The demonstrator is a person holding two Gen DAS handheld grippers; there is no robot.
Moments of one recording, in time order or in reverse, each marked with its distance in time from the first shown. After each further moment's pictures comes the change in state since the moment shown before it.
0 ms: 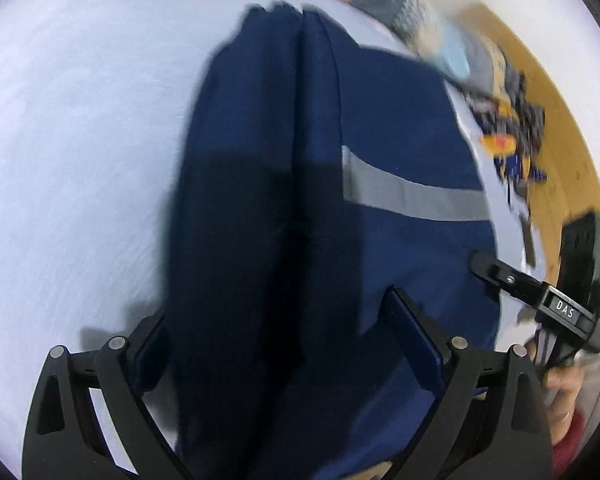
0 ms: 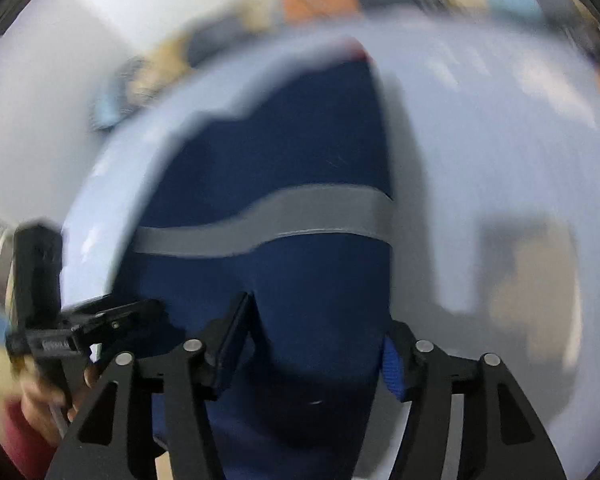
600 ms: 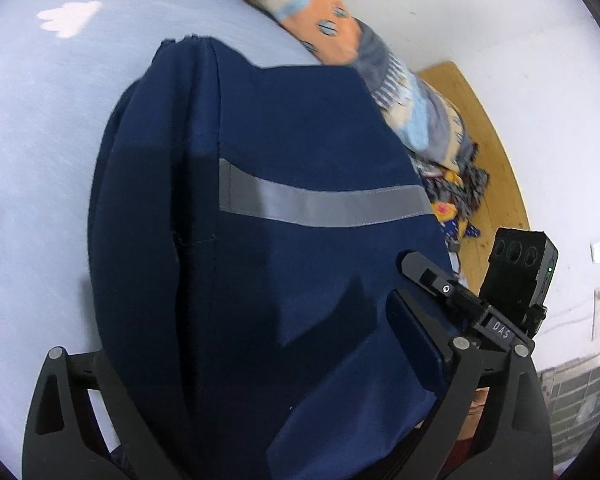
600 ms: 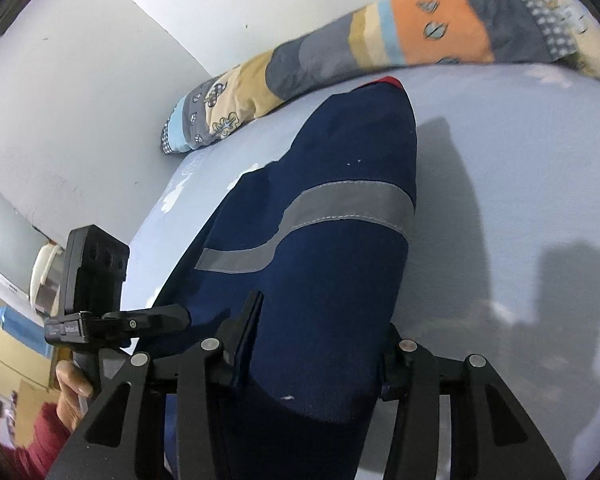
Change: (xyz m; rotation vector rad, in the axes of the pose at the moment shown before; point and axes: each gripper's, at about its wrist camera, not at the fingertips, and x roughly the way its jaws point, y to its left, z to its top) left arm -0.039 0.065 0.098 -0.039 -0.006 -0.295; right arm 0.046 0.120 0.075 -0.196 -0.113 0.238
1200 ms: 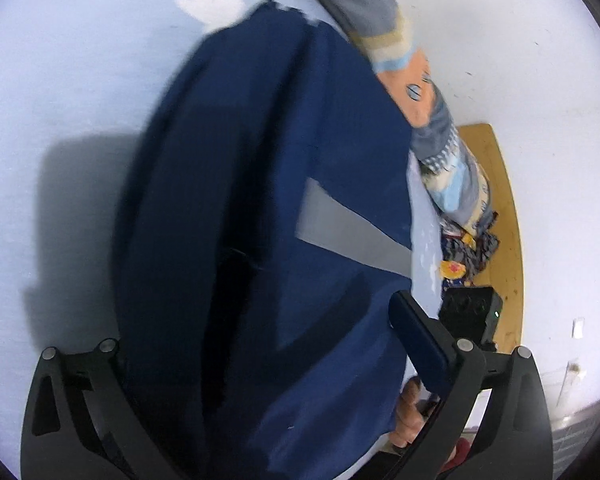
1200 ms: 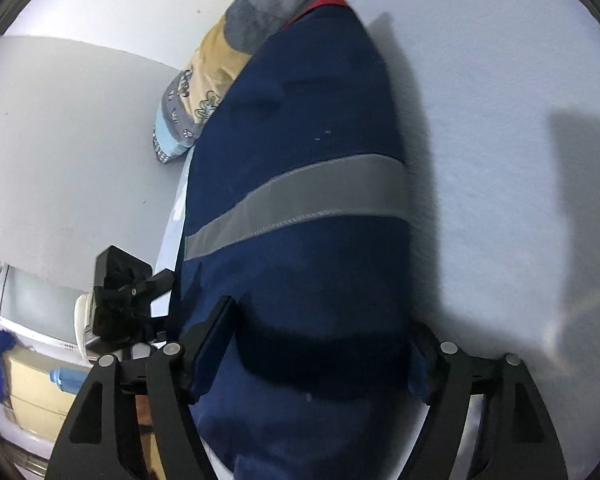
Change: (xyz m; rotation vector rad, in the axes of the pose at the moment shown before) left arm -0.029 0.126 0.054 -0.215 -0.036 -0.009; right arm 0.112 -0.006 -0.009 0.292 0.116 0.181
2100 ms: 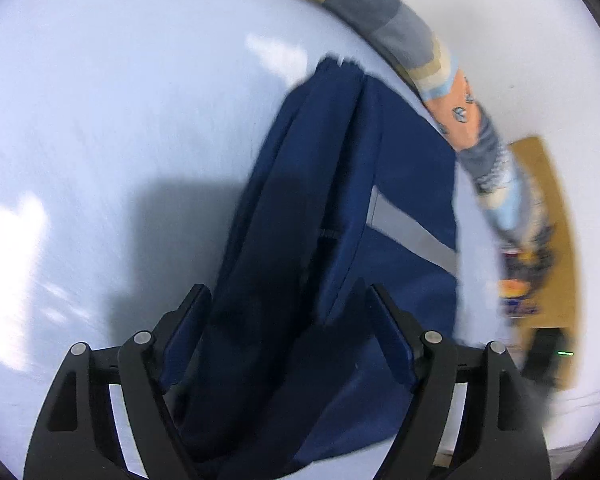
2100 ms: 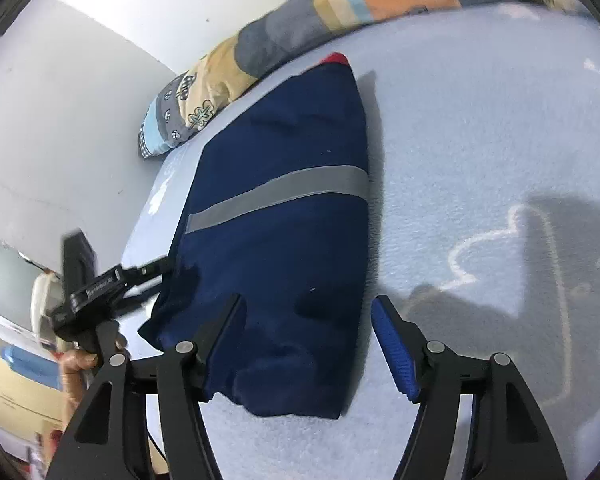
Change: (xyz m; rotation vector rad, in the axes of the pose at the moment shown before) left arm -0.047 0.018 -0.023 -0.032 -0.100 0.221; right arm -0.075 0.032 -0.056 -0.071 -0.082 -0.183
